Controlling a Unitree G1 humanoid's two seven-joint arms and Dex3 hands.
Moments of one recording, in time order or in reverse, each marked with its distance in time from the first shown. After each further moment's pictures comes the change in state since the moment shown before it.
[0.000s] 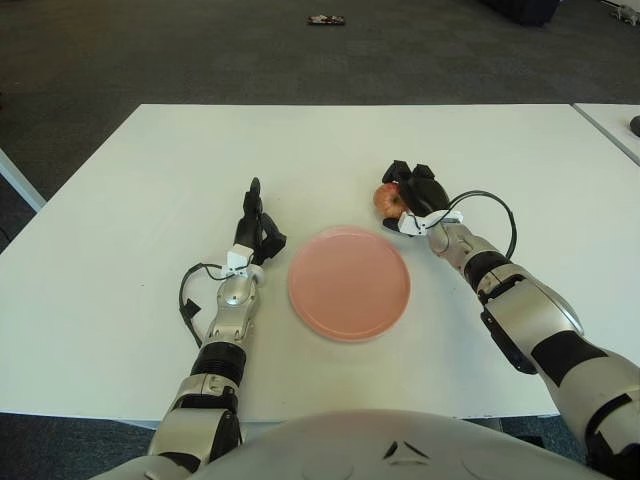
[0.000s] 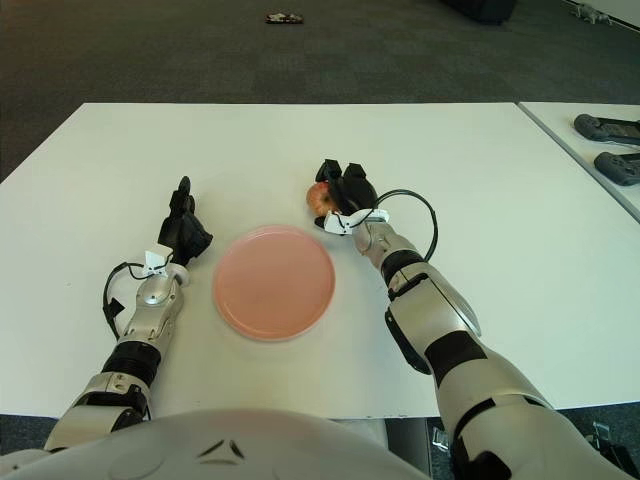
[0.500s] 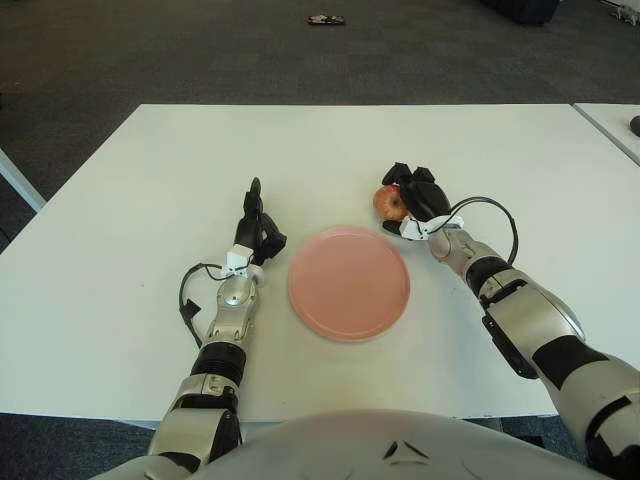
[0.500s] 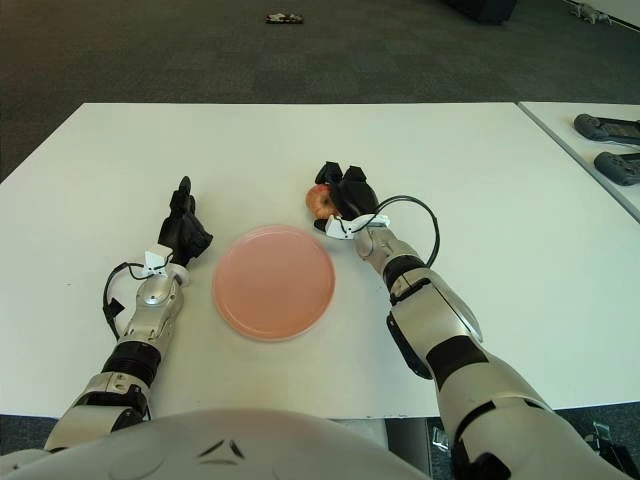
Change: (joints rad) left arm 0.000 0.000 0.000 0.002 -0.001 -0.004 -0.005; right arm 0.025 -0.002 -0.025 -0.003 0.004 -0.055 -0.030
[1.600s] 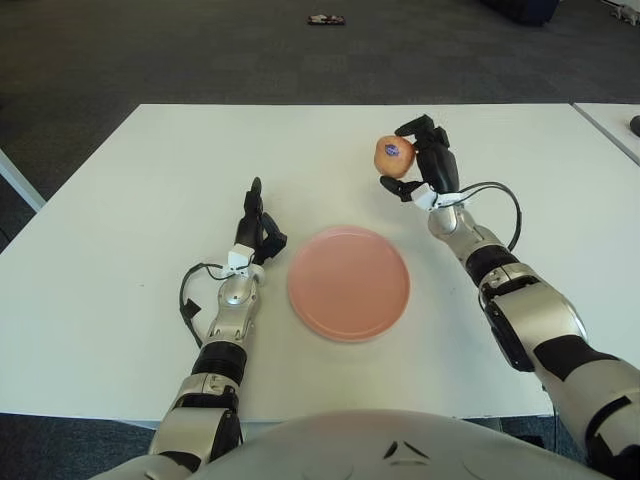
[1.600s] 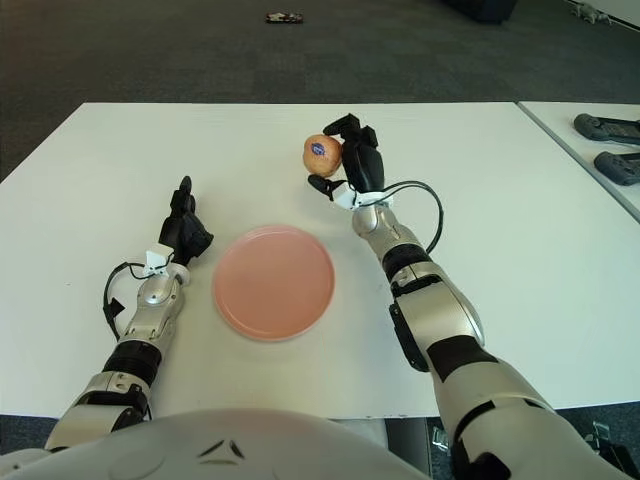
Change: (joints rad) left arm -0.003 -0.005 -0.001 0.000 0.010 0.003 0.016; right arm -0.013 -0.002 -0.235 -0.210 0.163 -0.155 -0.065
